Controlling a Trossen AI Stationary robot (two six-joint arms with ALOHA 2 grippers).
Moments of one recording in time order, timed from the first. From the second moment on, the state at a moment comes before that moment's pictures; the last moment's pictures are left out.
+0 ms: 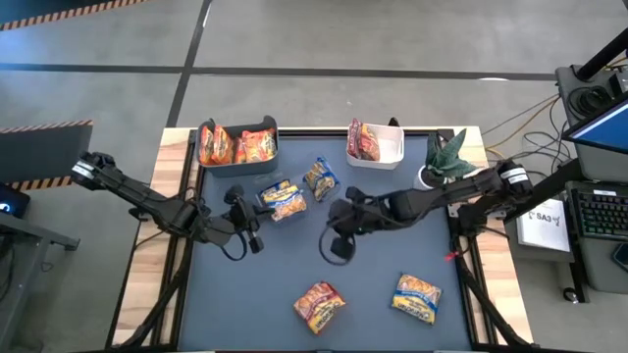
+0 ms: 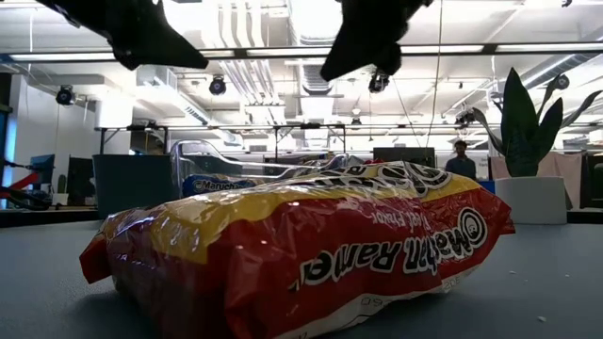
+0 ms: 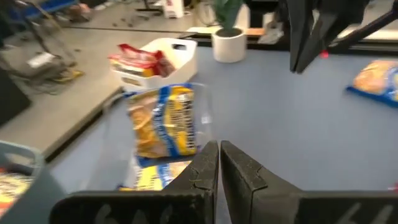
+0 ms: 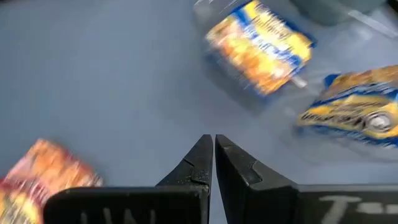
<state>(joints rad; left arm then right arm) -0.42 1.04 0.63 -0.09 -0.81 -0.29 0.20 1.61 1.29 -0.49 0.25 0.39</state>
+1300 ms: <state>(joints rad) -0.46 1.41 0.79 0.17 -0.74 -0.23 0.40 1.52 1.01 -0.70 -0.16 0.66</state>
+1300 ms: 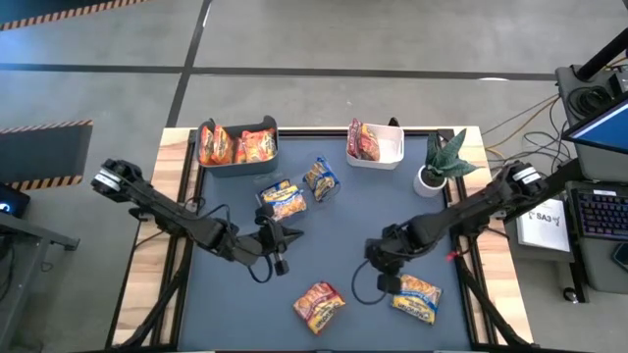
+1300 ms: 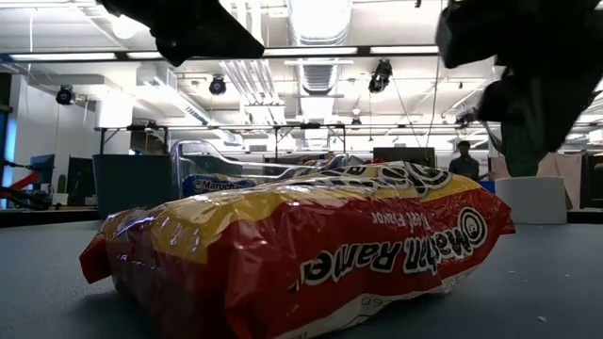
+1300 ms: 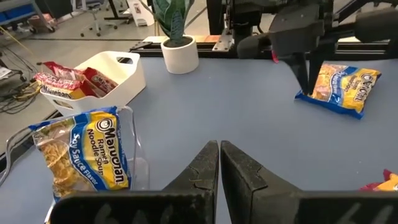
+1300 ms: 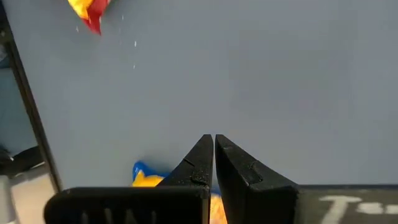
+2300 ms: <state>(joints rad) -0.46 1.41 0.79 0.16 -0.71 -0.23 0.65 1.52 0.86 -0.86 -0.35 1.24</state>
